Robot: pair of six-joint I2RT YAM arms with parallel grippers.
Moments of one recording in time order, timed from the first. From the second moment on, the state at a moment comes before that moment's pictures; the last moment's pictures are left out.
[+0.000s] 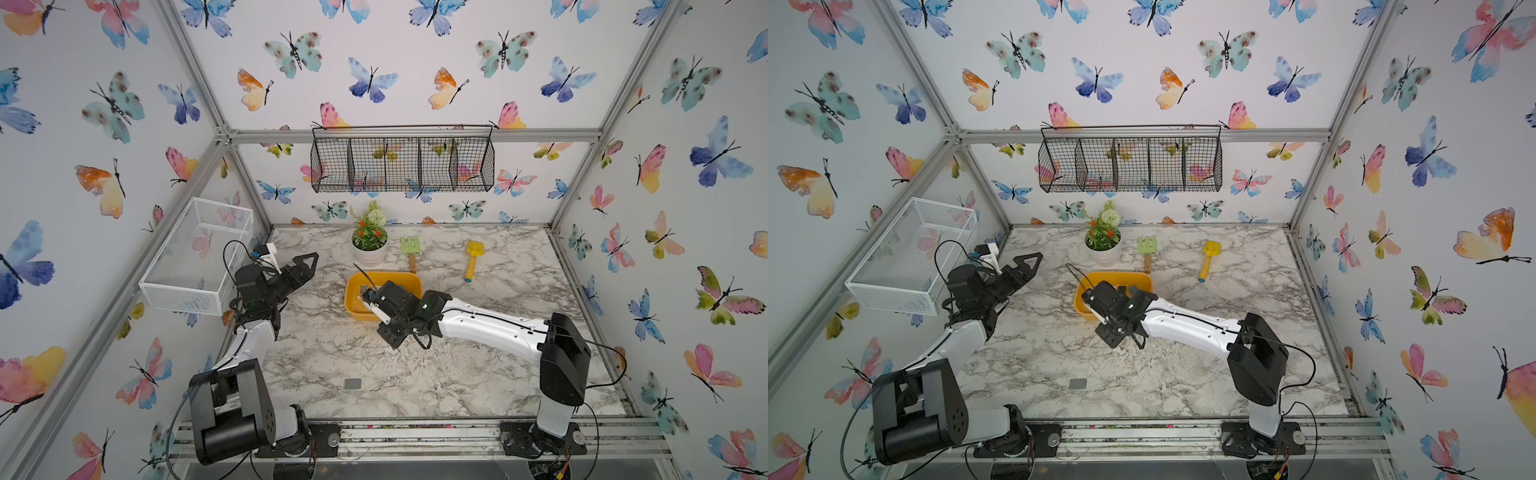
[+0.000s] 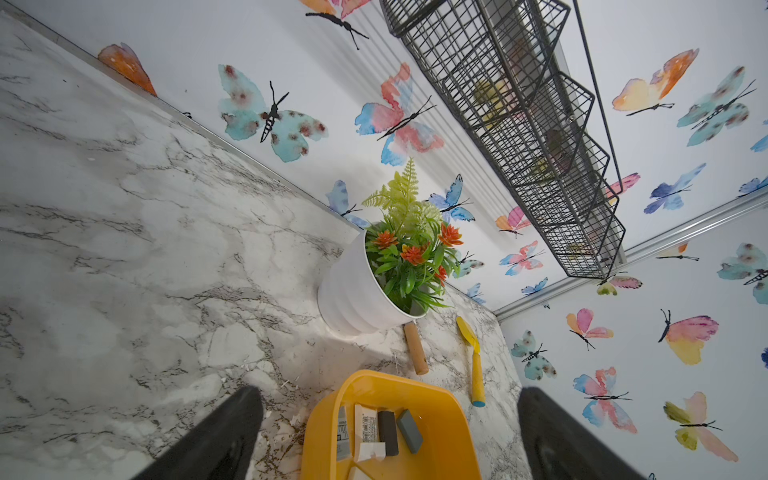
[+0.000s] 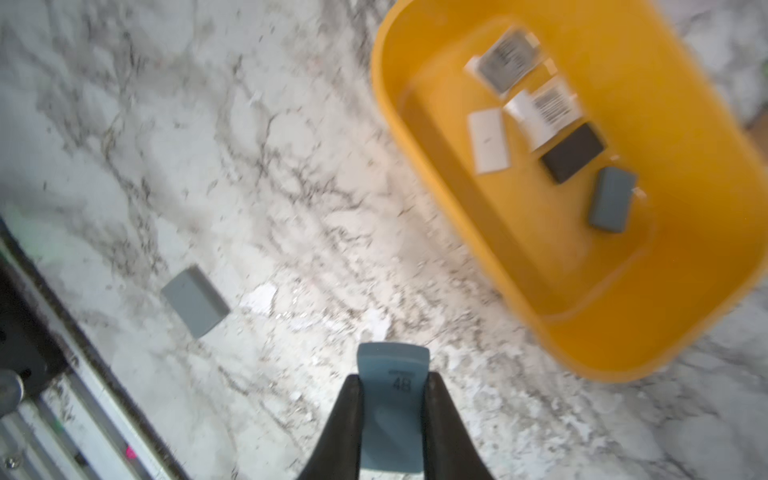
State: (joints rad) left arm 0.25 1.33 0.69 0.42 0.69 -0.68; right arm 1.06 1.85 1.58 -0.75 0.11 0.08
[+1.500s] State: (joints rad) left arm 0.25 1.40 0.69 0.48 0.74 -0.70; right arm 0.84 2.28 1.81 -0.73 -0.06 -0.04
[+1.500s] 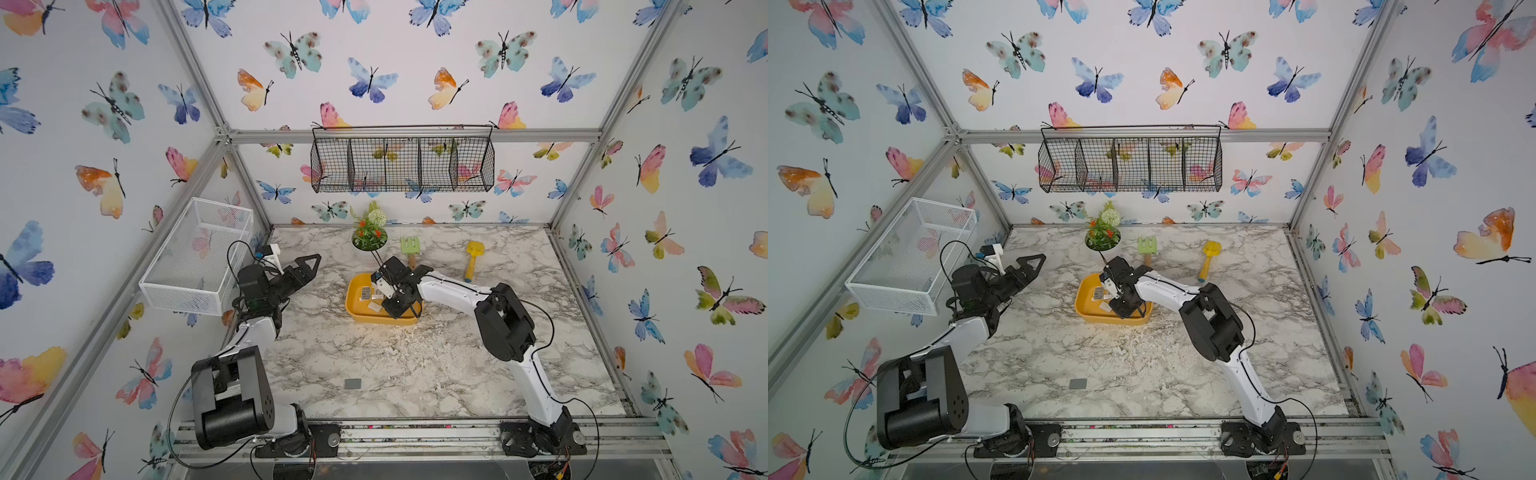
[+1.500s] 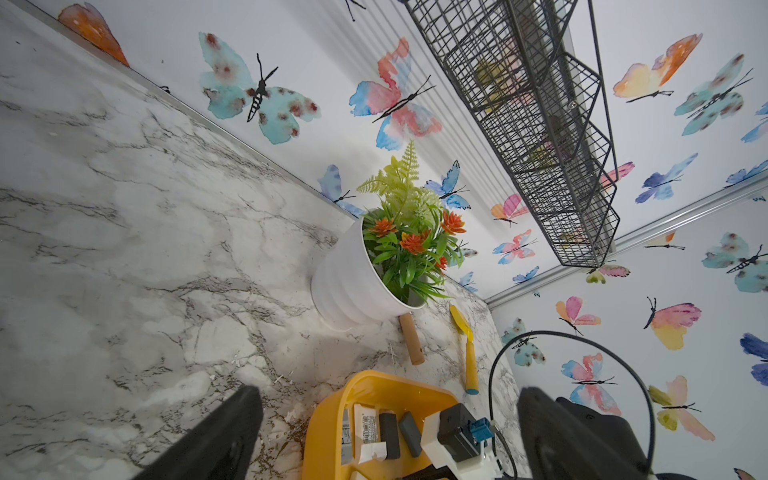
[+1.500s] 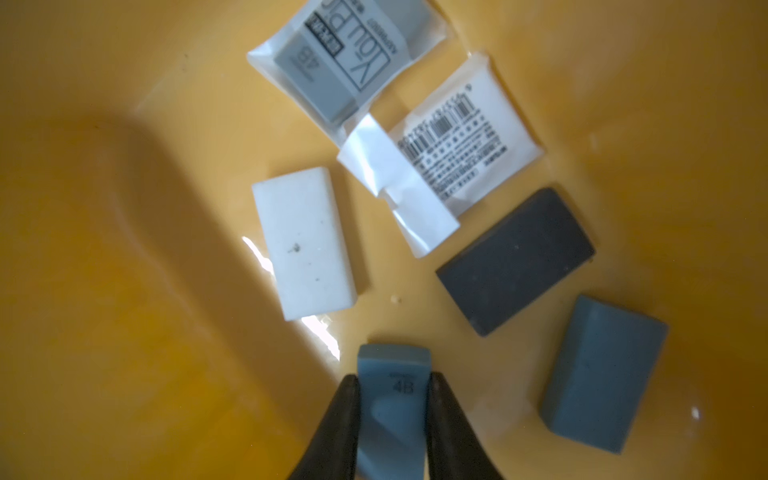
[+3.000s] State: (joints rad) left arm 0.26 1.40 0.71 0.47 0.74 -0.71; right arm 1.24 1.93 1.45 -0.53 -0.10 -0.15
